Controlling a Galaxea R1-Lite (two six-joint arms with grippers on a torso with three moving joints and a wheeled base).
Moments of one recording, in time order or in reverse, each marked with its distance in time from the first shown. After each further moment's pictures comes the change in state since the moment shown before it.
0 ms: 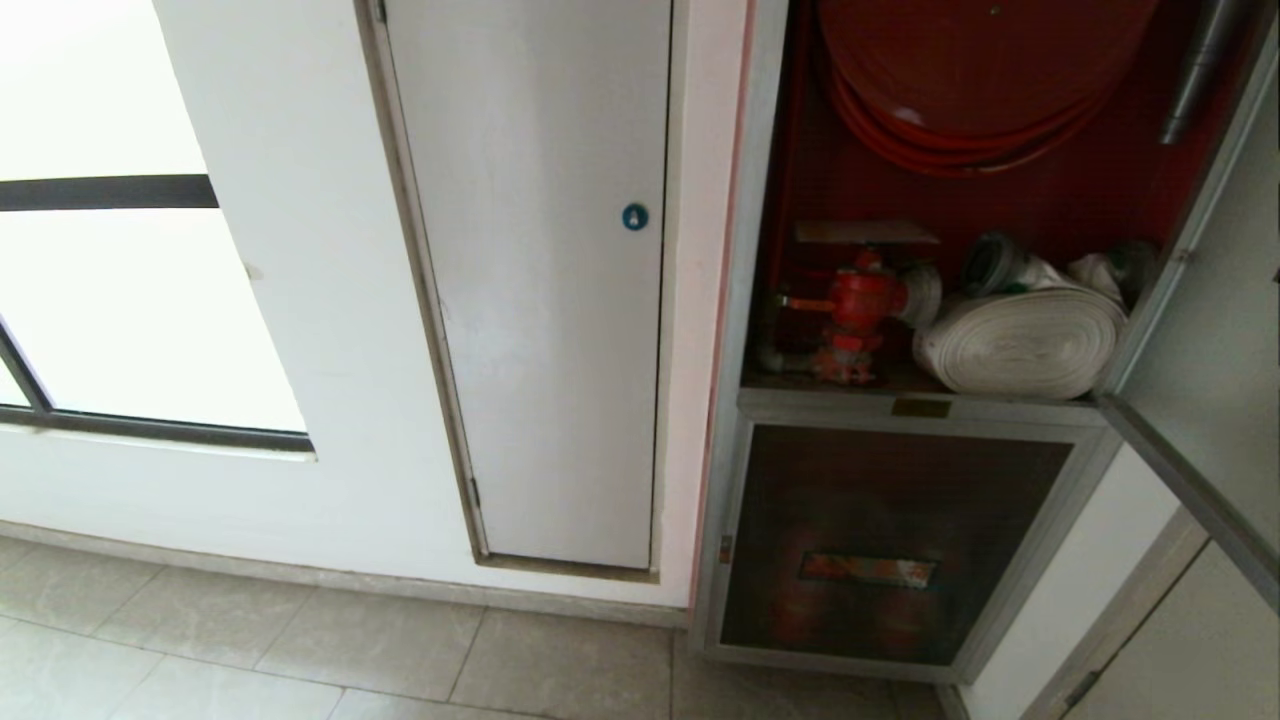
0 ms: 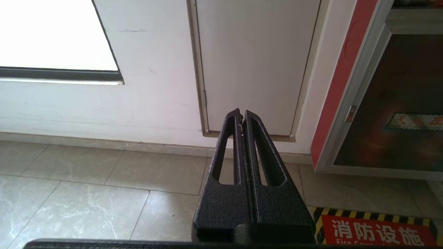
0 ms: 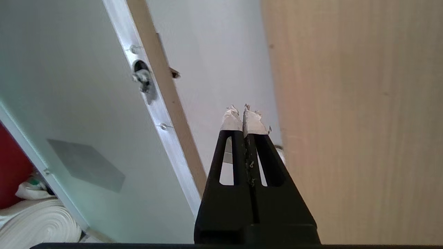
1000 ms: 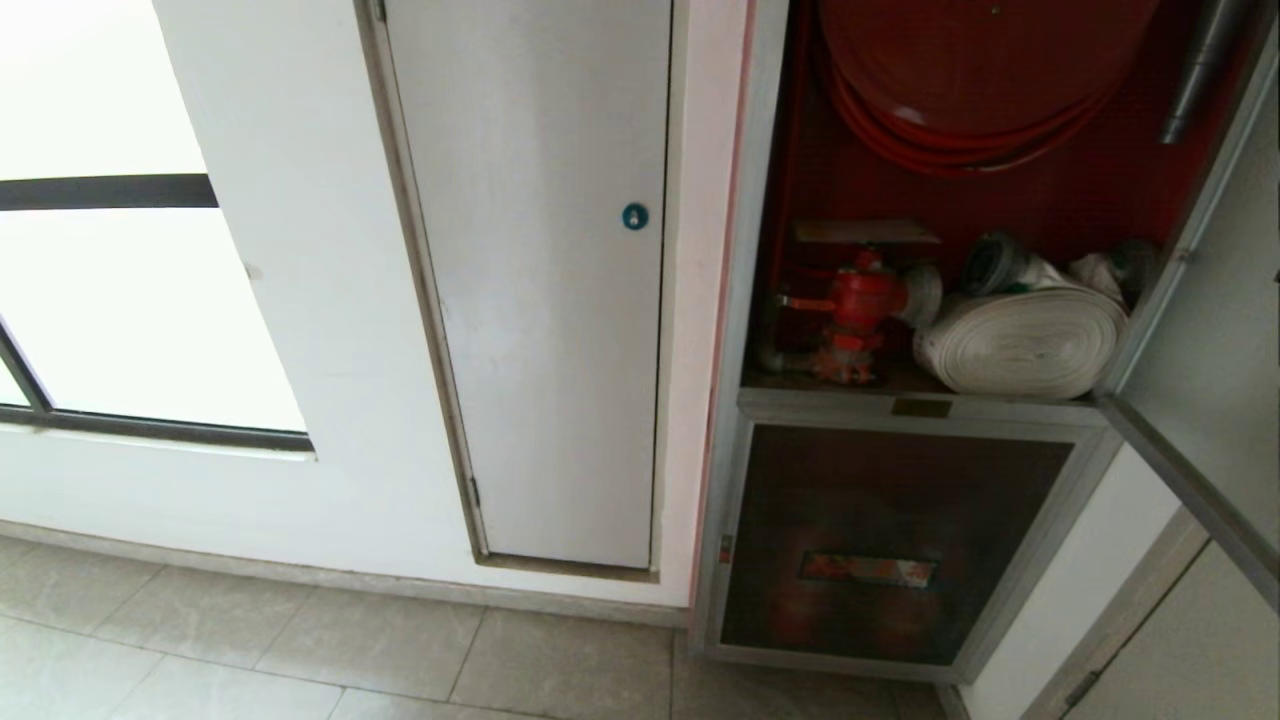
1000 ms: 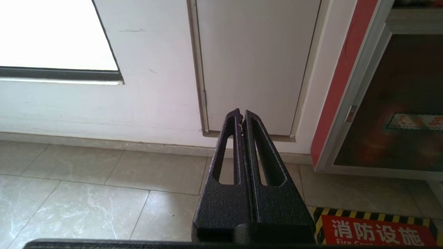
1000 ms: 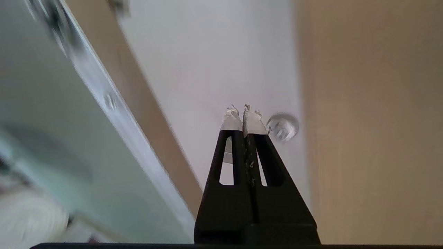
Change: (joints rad) left arm 0.000 0.000 0.000 0.000 0.000 0.000; right arm -0.474 0.142 0.052 0.086 0.425 0.280
